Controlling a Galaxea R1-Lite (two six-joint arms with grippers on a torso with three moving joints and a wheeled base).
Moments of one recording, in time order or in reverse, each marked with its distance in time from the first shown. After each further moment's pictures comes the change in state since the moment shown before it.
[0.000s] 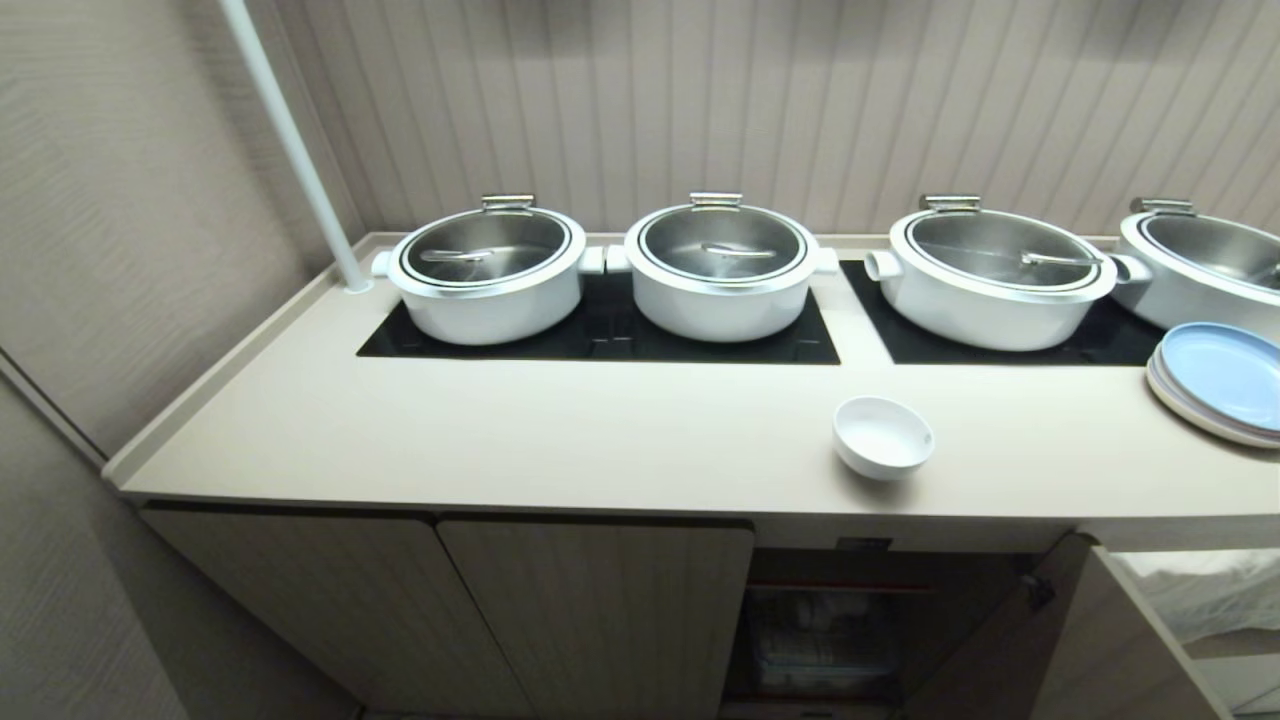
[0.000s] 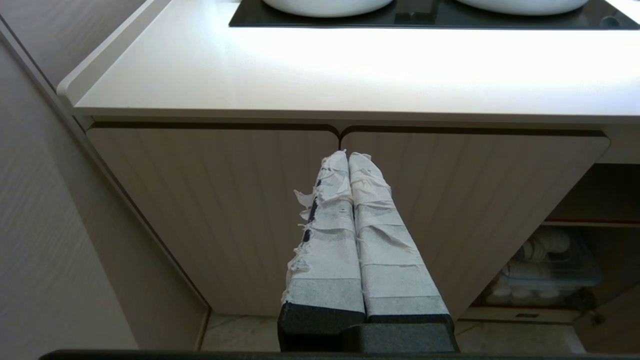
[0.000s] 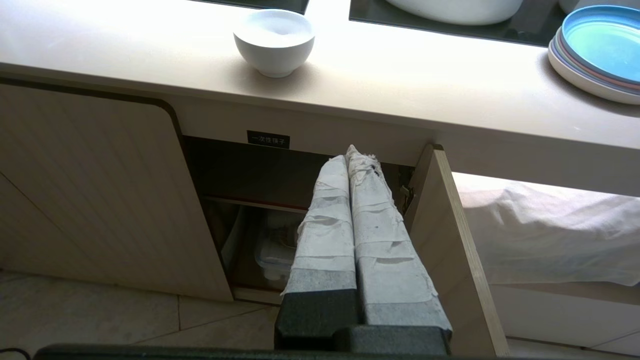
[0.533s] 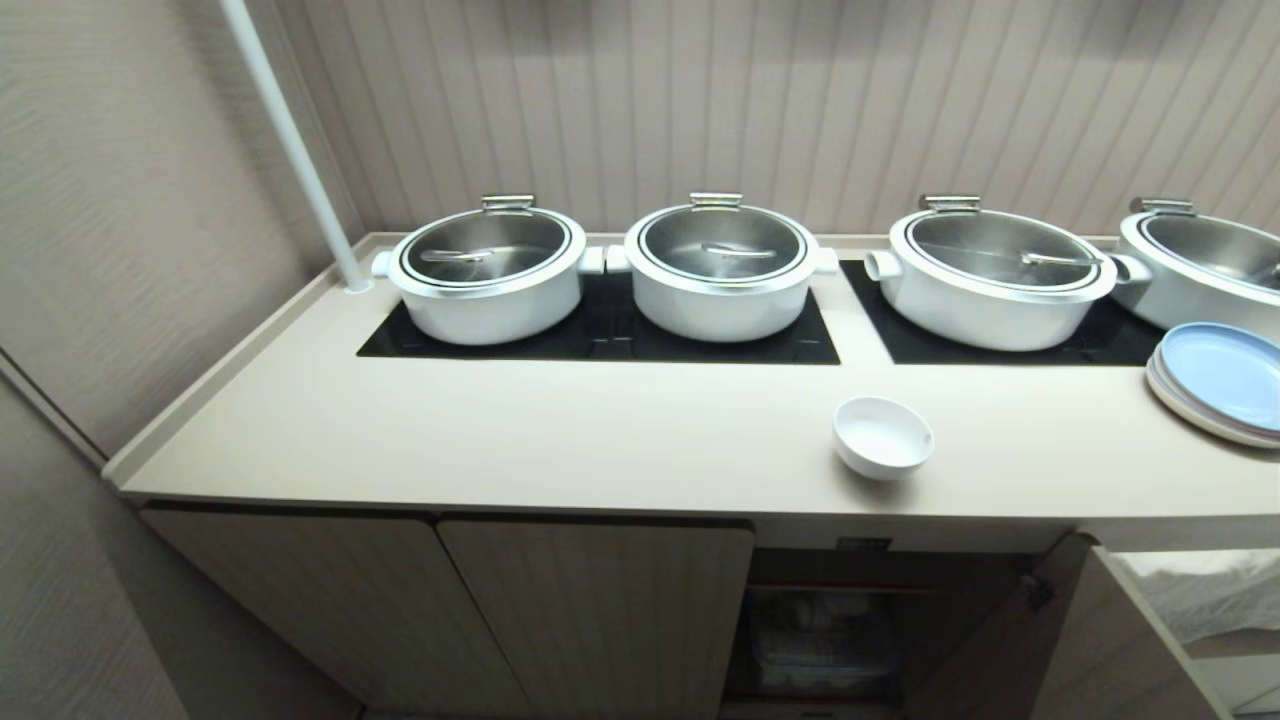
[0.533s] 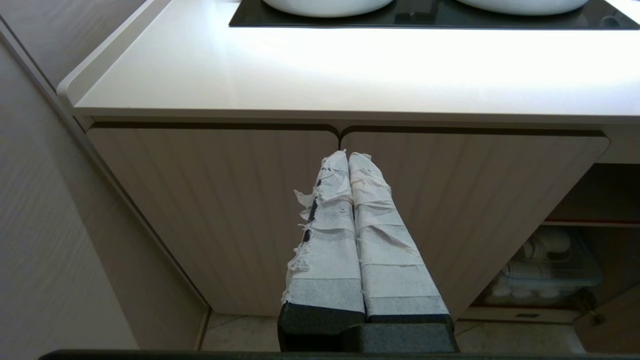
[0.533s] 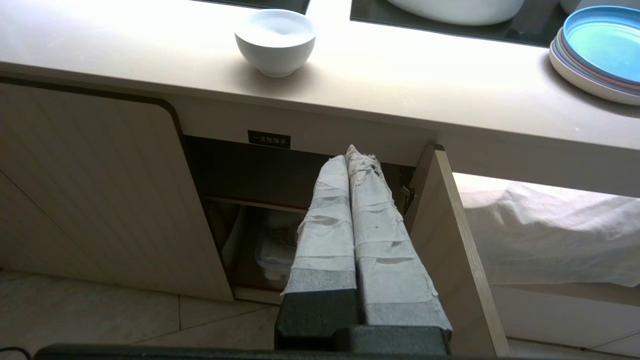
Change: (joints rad) left arm 0.000 0.000 0.000 0.000 0.000 0.000; right arm 0.000 0.000 0.000 0.000 0.003 -0.001
